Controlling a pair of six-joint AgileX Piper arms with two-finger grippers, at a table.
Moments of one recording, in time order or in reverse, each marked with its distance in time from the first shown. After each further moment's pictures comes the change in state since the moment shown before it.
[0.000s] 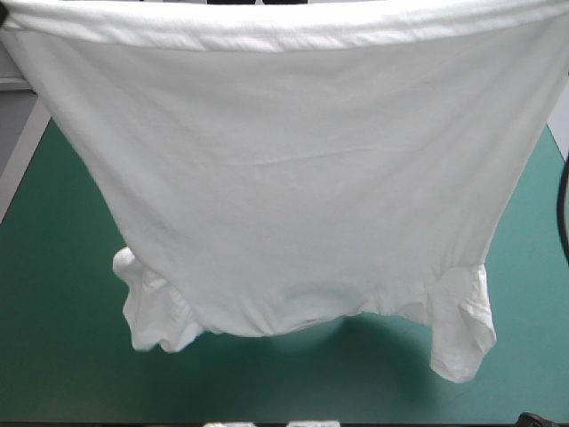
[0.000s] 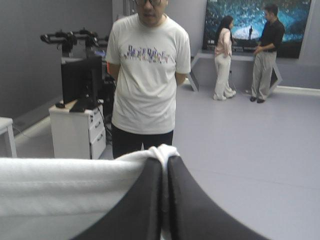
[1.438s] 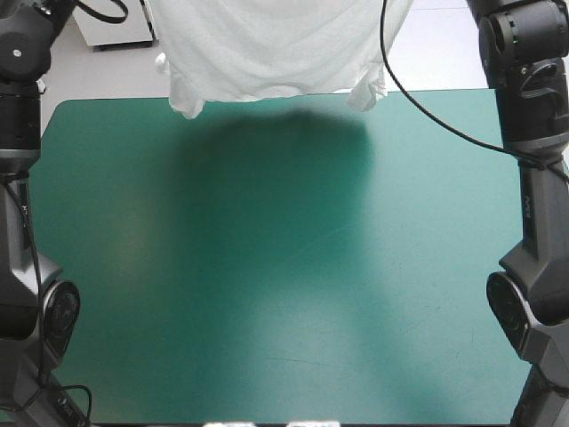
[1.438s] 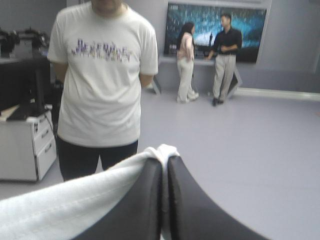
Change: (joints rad) left arm -0.070 0.666 -0.181 -0.017 -0.559 0.373; right arm -0.439 0.597 -0.086 0.195 -0.540 0.083
